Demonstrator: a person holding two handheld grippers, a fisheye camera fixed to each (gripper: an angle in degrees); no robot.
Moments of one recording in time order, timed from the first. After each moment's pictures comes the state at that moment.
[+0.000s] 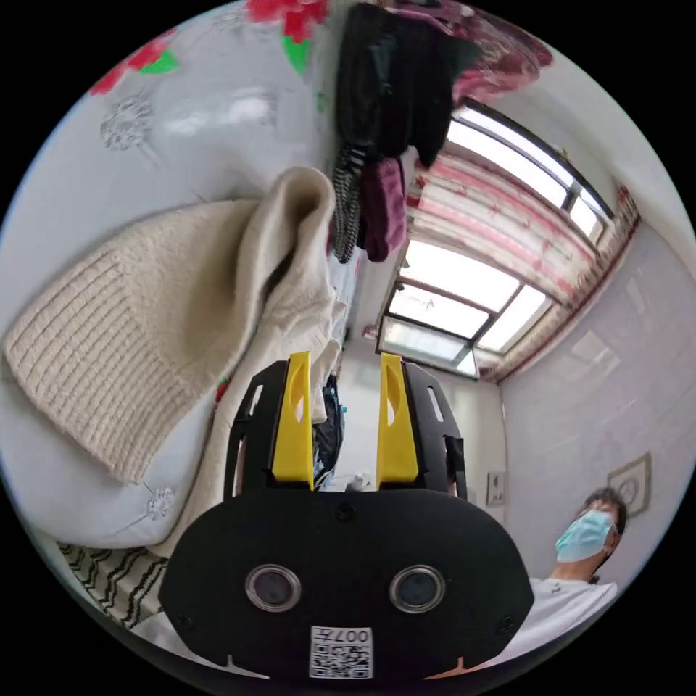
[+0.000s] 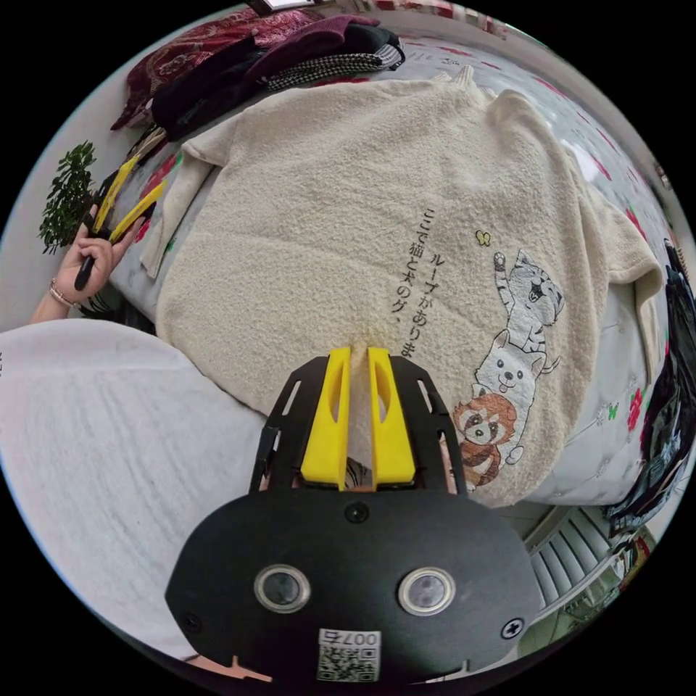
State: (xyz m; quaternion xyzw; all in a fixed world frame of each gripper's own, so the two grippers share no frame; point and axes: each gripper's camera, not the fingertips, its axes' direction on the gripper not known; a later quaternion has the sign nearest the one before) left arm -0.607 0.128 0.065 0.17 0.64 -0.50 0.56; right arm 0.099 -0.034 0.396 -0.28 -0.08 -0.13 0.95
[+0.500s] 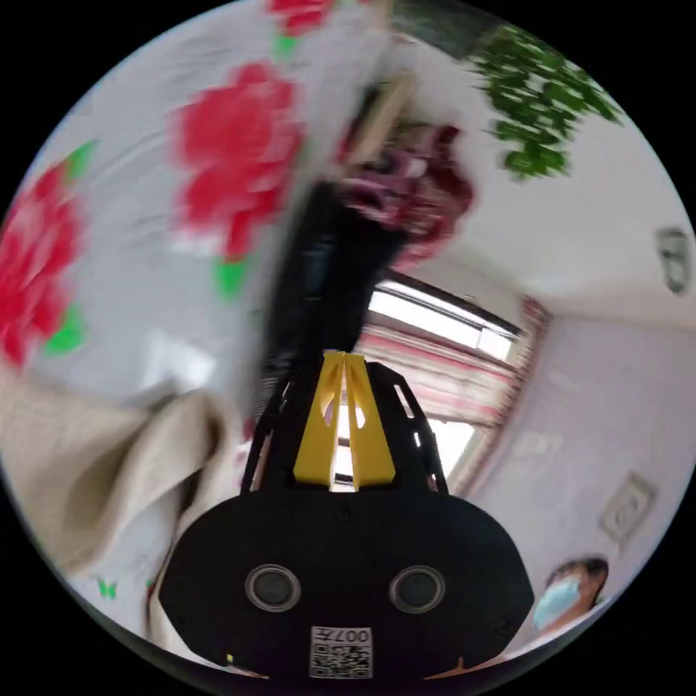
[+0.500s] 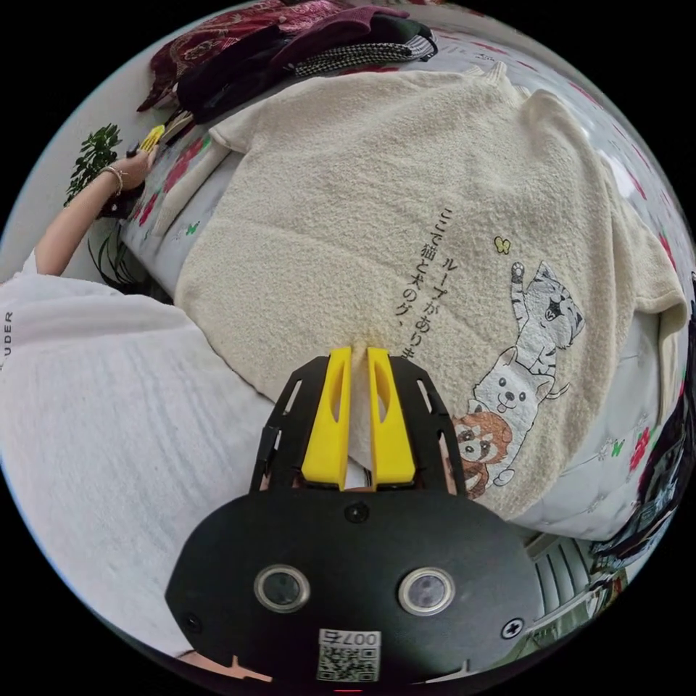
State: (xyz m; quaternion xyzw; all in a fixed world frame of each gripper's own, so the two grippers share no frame) left arm -0.774 0.107 -0.002 0.51 0.54 -0.51 0.44; right arm 0.143 -0.068 0.390 -0.31 -0.14 -0.16 0.92
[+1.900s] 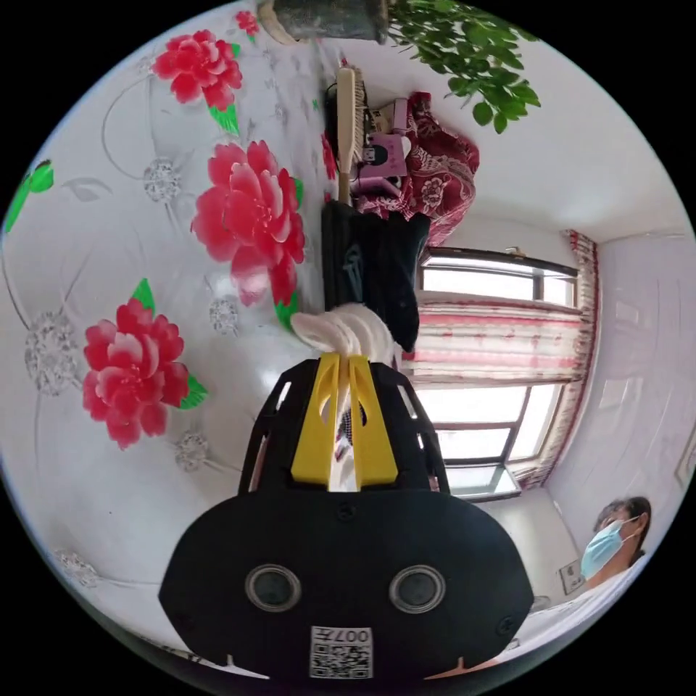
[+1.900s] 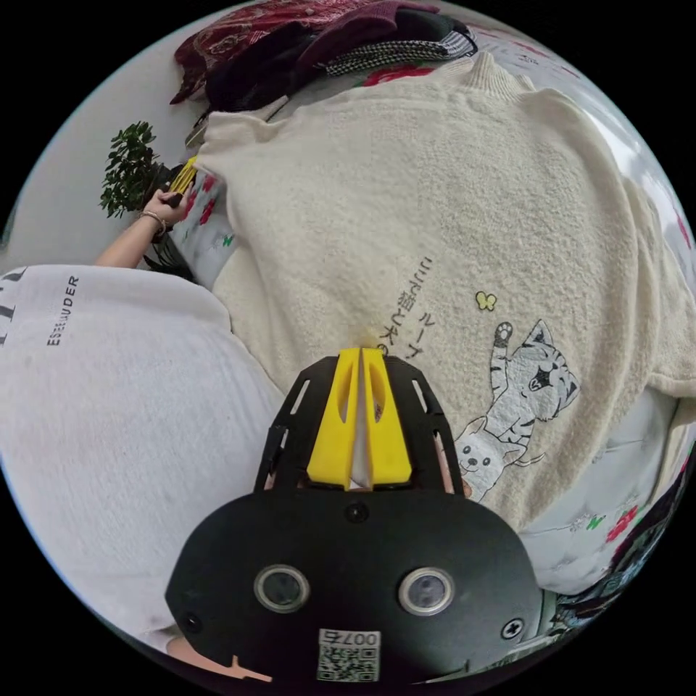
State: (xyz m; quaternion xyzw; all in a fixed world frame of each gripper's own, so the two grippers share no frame) left arm -0.686 0.111 0.064 0.38 0.40 -0.58 0.60; right arm 0.189 -0.127 0.364 -0.34 -0.24 -0.19 0.89
